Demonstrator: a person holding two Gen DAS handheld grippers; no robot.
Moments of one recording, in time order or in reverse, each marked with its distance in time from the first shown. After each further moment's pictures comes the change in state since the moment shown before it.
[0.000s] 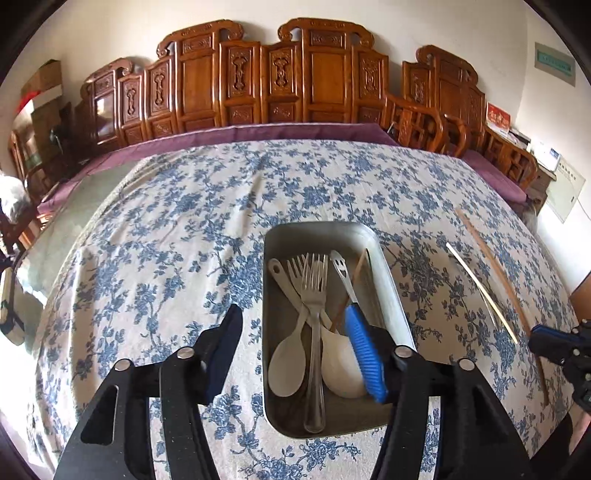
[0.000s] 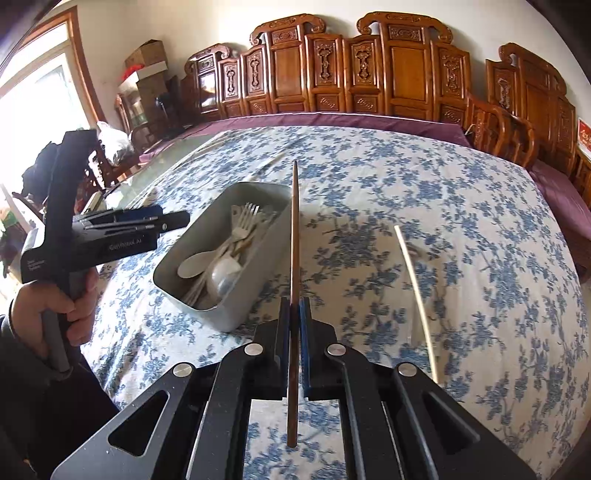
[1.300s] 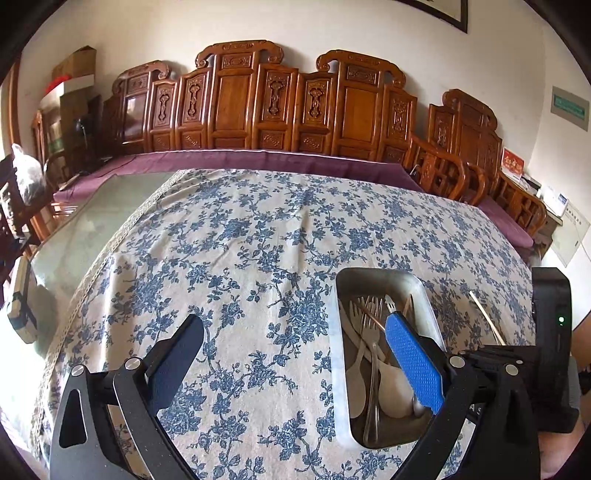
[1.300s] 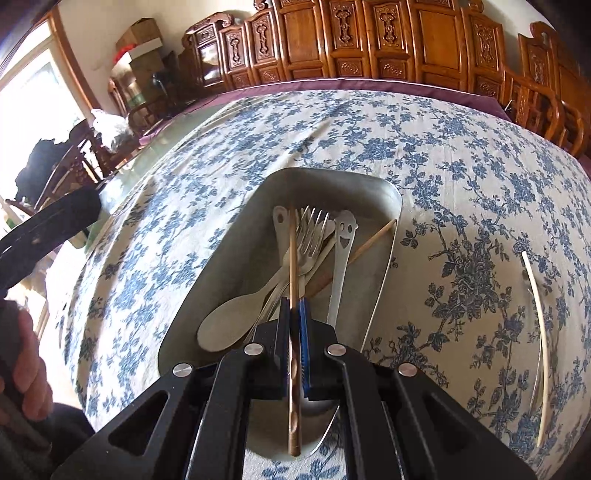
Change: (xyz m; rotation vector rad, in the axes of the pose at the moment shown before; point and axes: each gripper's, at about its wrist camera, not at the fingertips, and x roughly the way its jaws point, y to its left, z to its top) left arm -0.022 0.074 0.010 -0.110 -0.103 0.013; right arm 0.135 0.067 0.060 0.043 0.122 0.041
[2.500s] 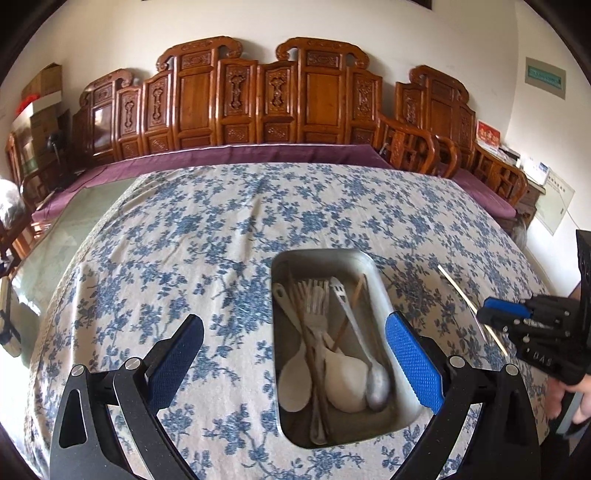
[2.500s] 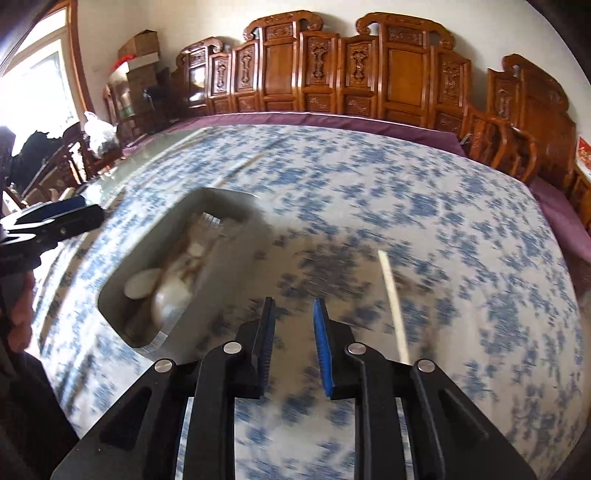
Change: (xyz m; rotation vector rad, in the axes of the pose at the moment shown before) left arm 0.011 -0.063 -0.012 0.108 0.043 -0.063; right arm -0.087 -0.103 -0.040 -0.077 -0.121 -0.131
